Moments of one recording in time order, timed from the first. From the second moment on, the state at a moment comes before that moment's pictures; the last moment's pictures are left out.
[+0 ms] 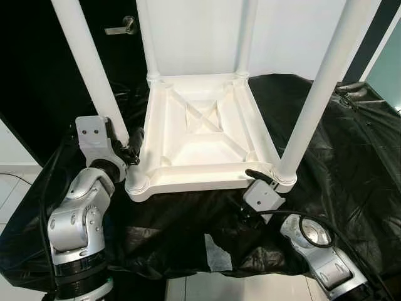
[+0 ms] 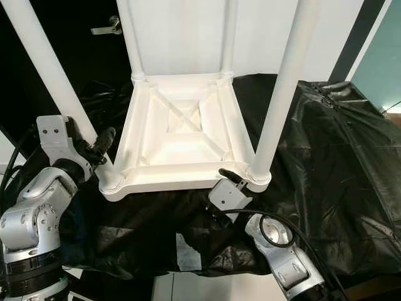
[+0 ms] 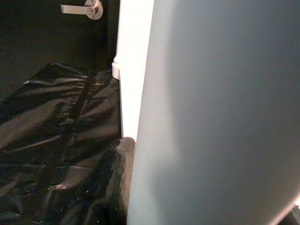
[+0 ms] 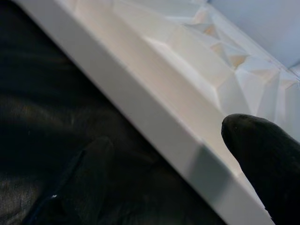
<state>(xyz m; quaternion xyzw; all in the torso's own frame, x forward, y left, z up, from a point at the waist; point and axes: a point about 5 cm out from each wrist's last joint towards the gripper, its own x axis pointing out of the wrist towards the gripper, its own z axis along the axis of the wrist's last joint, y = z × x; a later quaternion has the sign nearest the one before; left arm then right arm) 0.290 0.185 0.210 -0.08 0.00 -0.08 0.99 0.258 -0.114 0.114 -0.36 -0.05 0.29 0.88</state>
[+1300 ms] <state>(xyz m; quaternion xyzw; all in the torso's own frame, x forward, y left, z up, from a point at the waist) 0.289 0.187 0.221 -0.15 -0.01 -0.04 0.99 0.314 -0.109 0.107 -0.61 -0.18 0.22 0.74</state>
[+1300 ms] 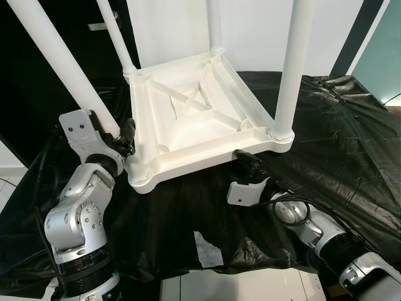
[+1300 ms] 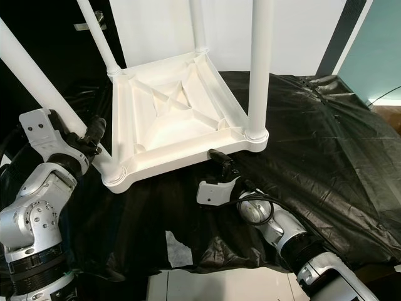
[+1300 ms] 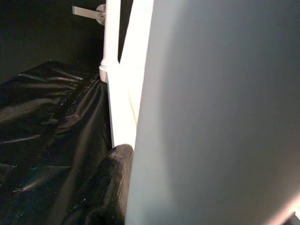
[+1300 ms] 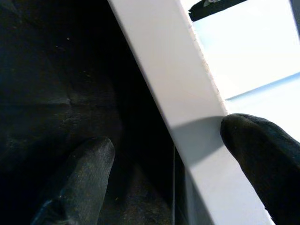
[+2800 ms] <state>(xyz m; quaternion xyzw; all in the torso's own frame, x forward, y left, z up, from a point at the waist) 0.288 0.184 0.223 -0.15 -0.01 -0.05 0.99 0.360 -0.066 0.108 -0.67 -0.19 0.16 0.70</state>
